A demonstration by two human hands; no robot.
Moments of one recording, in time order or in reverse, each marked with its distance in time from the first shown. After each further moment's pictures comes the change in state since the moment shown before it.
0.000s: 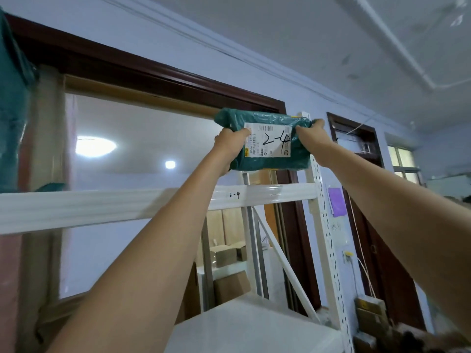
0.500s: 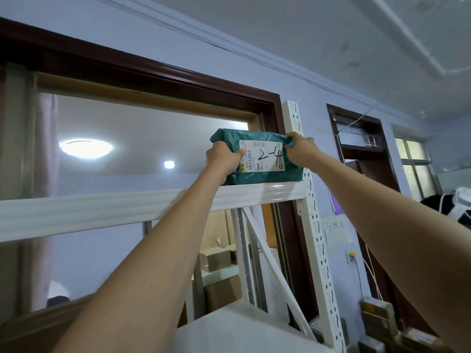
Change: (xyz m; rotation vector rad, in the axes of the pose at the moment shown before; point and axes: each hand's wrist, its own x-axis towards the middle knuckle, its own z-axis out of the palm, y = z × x) left_hand 0.036 -0.044 0.072 0.350 0.169 0.057; right_hand 0.076 0.087 -0.006 -0.564 -0.133 -0.180
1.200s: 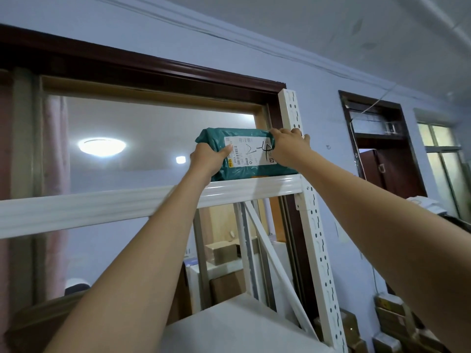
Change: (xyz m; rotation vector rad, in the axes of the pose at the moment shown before) left_hand 0.000 -0.012 0.010 -0.106 0.065 -0.078; right_hand 0.006 0.003 0.018 -0.323 0.019 -0.233
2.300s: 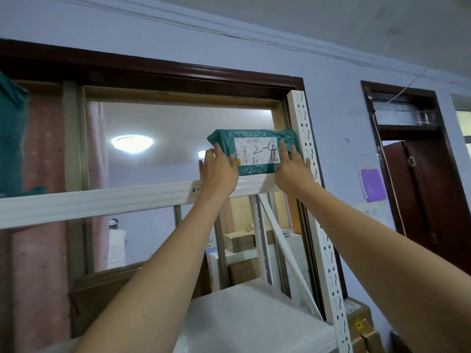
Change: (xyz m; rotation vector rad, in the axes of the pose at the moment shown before) left_hand -0.065 0.002 -0.002 0.632 0.209 0.214; right_hand -0.071 -0.010 0.026 0.220 -0.067 0.033
